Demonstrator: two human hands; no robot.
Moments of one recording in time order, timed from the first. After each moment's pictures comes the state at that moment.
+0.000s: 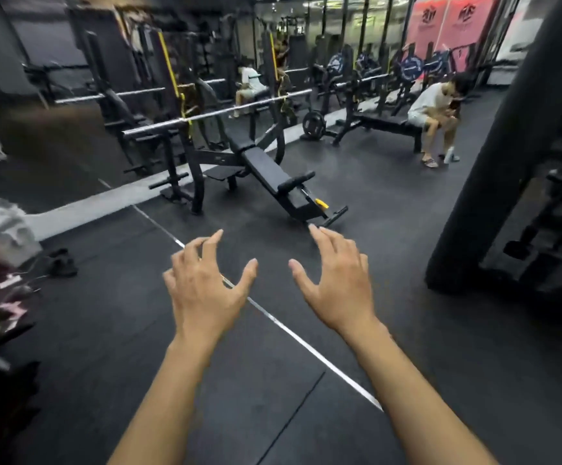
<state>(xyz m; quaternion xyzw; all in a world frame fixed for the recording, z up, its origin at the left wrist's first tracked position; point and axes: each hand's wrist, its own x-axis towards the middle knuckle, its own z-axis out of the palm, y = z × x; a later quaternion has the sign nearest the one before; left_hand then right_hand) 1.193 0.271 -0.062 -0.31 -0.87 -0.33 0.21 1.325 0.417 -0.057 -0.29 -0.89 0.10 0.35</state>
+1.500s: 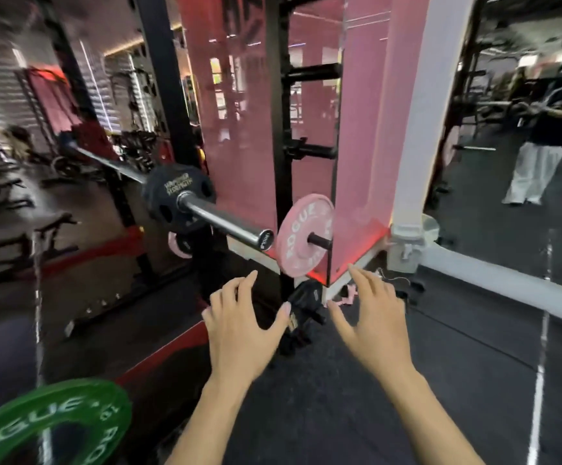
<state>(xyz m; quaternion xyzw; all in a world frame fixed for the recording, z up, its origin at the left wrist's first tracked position) 0.702 0.268 -0.060 0.38 -0.85 -0.10 0.35 0.555 0.411 -0.052 0.40 -0.84 0.33 0.17</state>
